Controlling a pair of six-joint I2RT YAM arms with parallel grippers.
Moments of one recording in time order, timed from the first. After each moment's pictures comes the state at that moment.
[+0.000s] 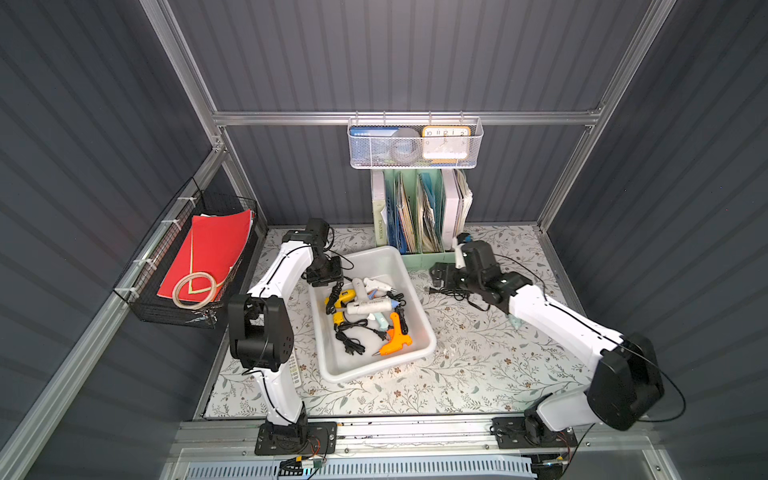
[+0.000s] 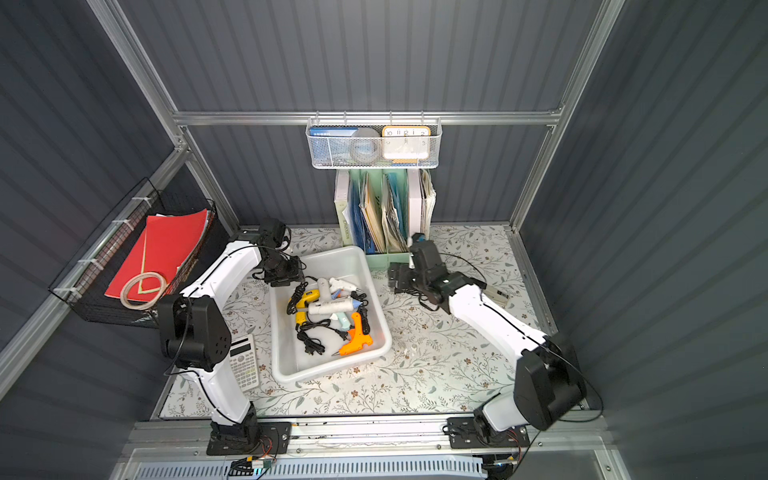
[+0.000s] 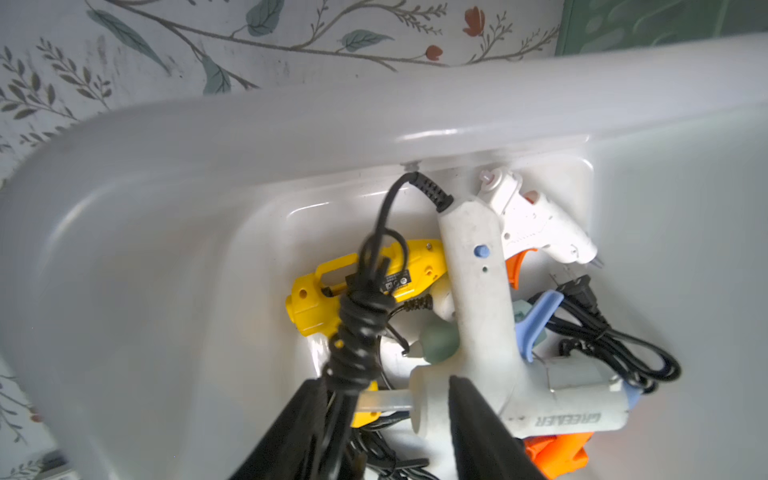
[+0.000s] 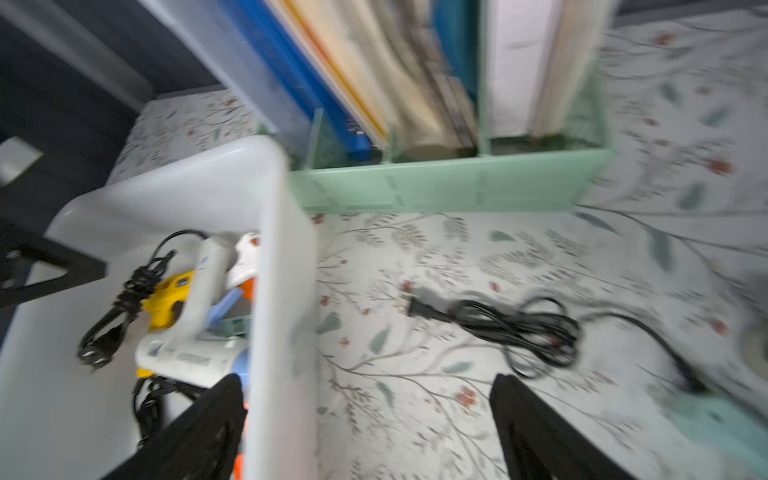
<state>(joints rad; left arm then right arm) -0.09 1.87 1.65 -1.06 0.13 -0.28 0.42 1.39 1.08 -0.40 0.07 0.46</state>
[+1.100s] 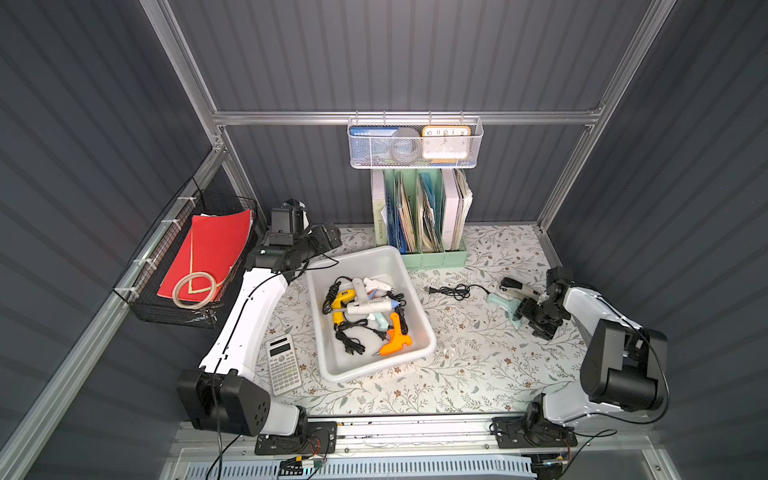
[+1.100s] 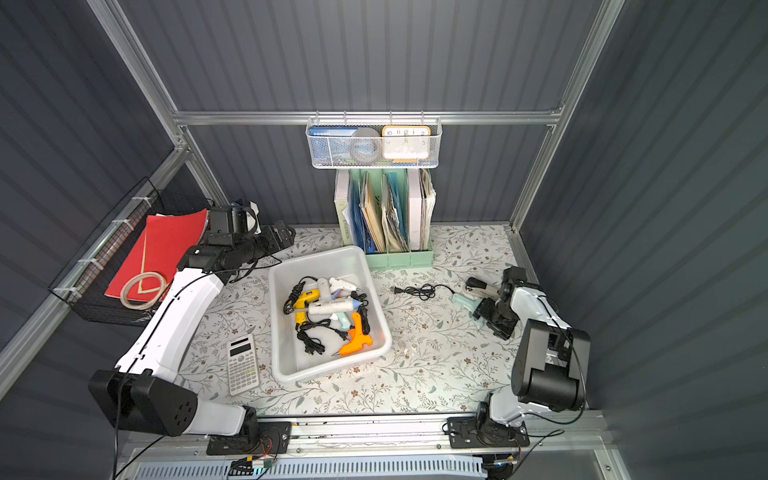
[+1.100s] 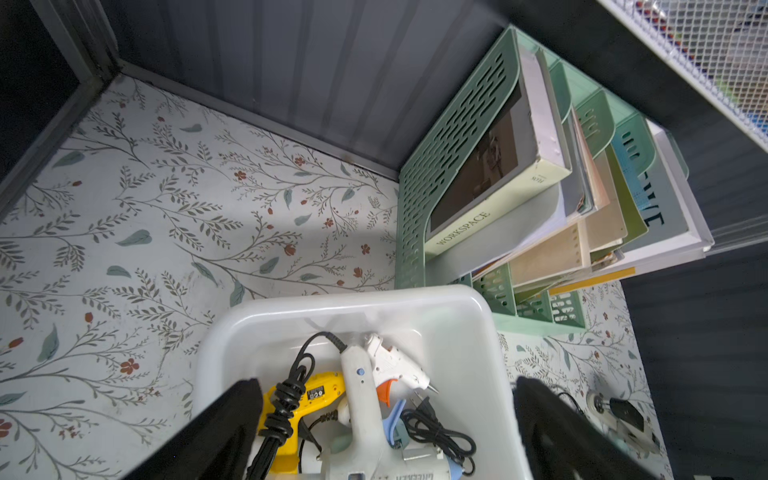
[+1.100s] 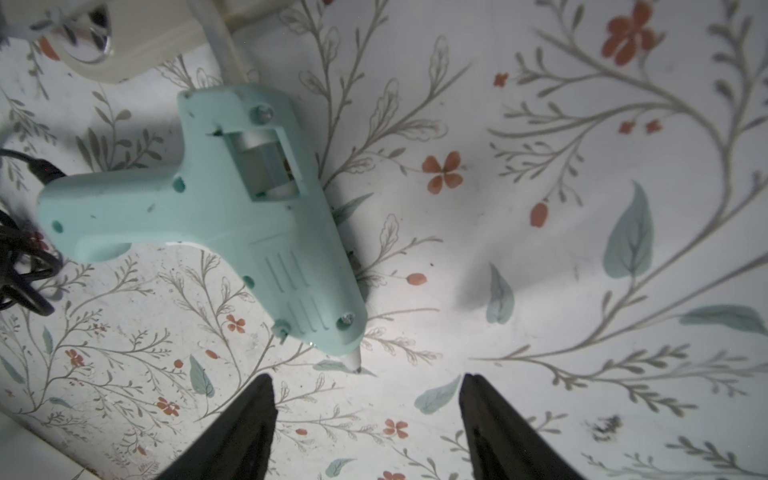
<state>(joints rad) -0.09 1.42 1.48 -0.63 0.07 -0.46 -0.27 1.57 0.96 -0.81 -0.15 0.40</state>
